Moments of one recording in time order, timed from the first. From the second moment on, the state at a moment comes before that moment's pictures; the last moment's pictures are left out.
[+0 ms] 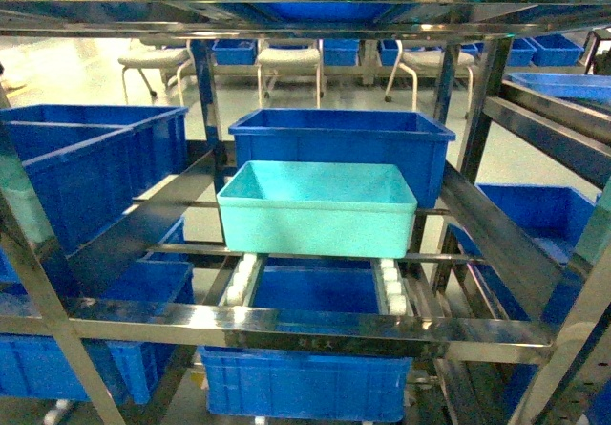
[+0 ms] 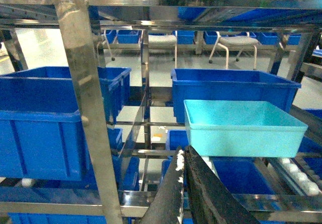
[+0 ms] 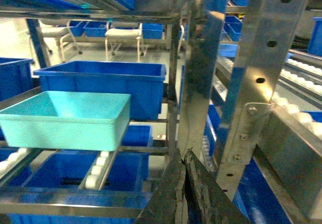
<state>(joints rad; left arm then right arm) 0.00 0.90 0.04 0.84 0.00 -0.02 0.00 1.15 0.04 1.08 0.01 0.00</state>
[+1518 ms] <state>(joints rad) 0.00 0.01 0.02 -0.01 0.00 -0.01 0.00 0.01 0.01 0.00 0.00 0.00</state>
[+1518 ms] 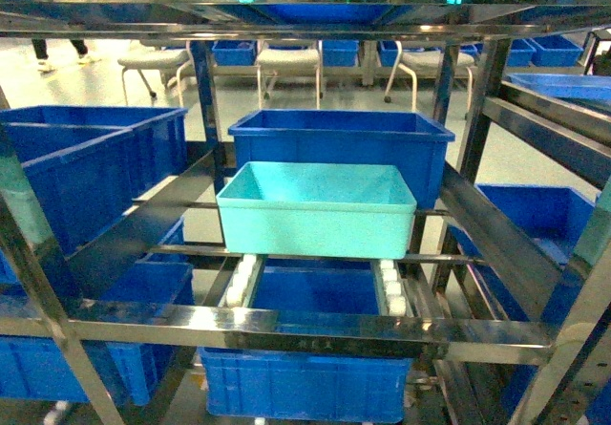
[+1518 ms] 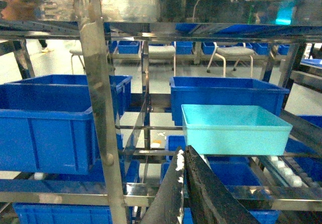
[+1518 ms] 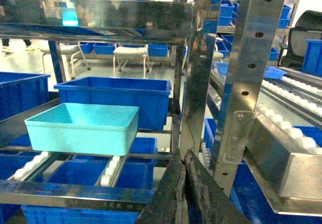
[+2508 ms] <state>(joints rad) 0.00 0.01 0.02 0.00 0.00 -0.01 0.00 0.00 0.01 0.00 0.00 0.00</state>
